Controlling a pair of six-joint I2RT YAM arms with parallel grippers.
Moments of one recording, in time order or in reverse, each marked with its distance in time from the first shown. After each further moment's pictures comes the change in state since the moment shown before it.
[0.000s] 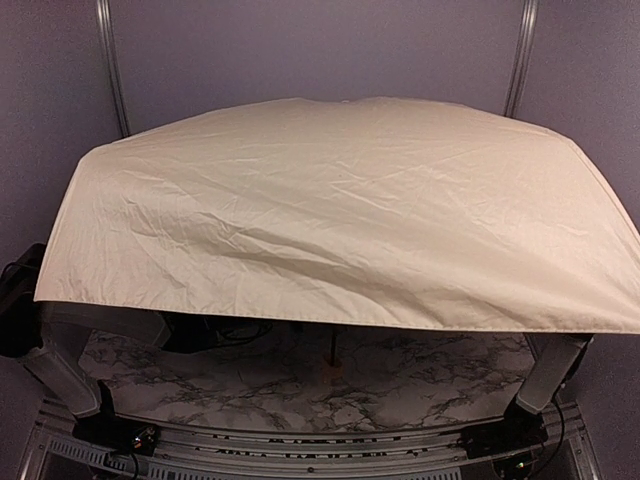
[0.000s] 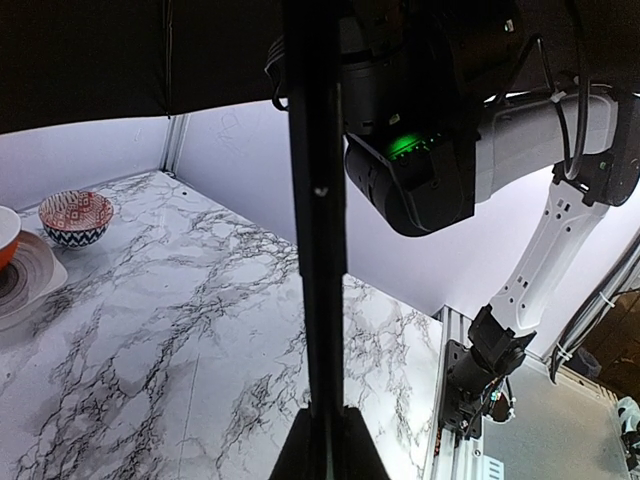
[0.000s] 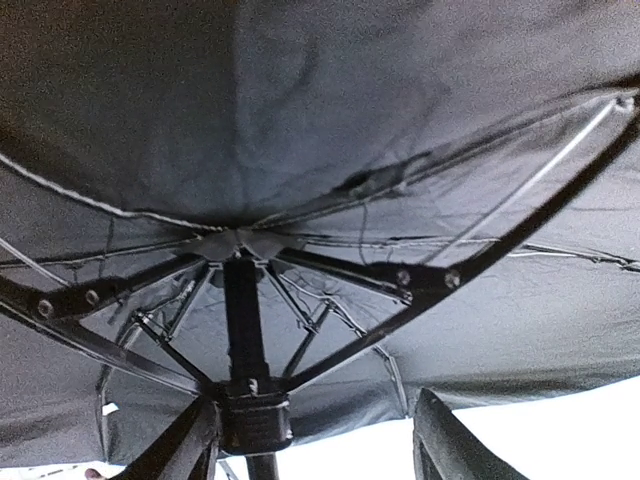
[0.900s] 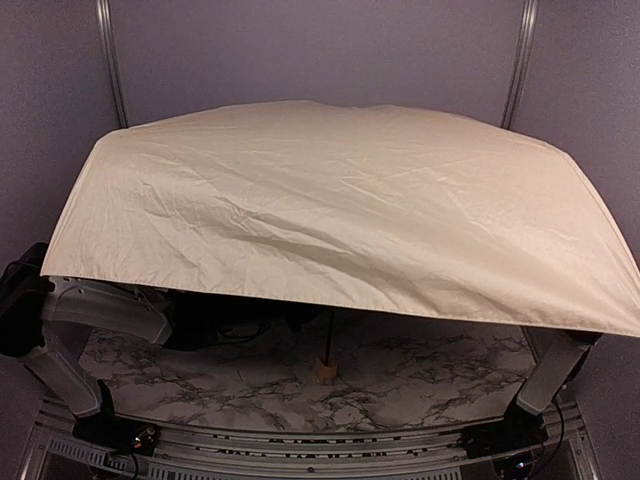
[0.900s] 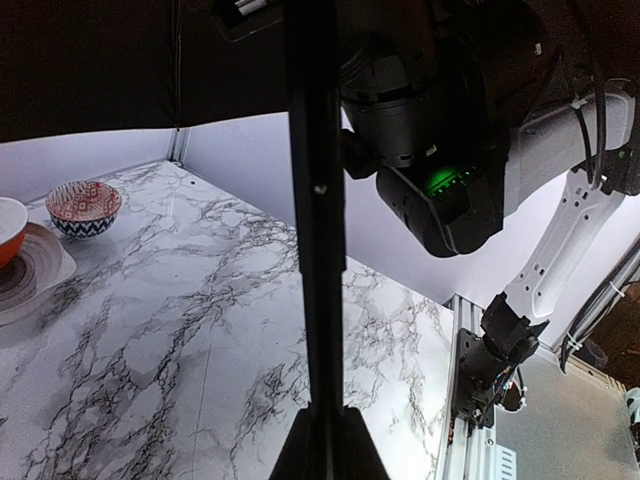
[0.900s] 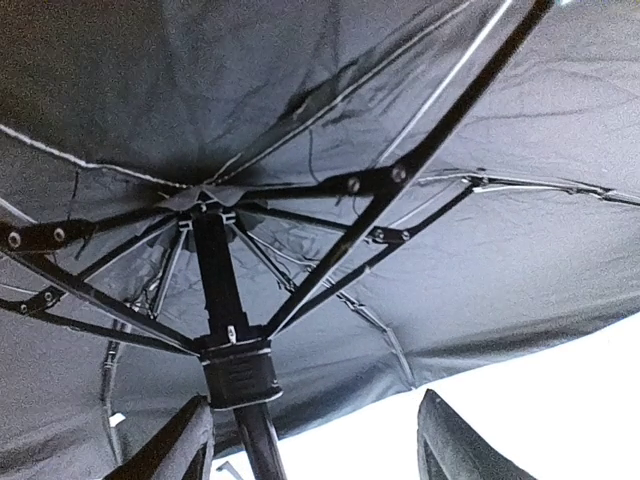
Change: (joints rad) left arm 0.024 0.008 0.000 -0.023 0.015 0.020; right arm 0.033 -0.026 -0.122 0.039 0.112 0.077
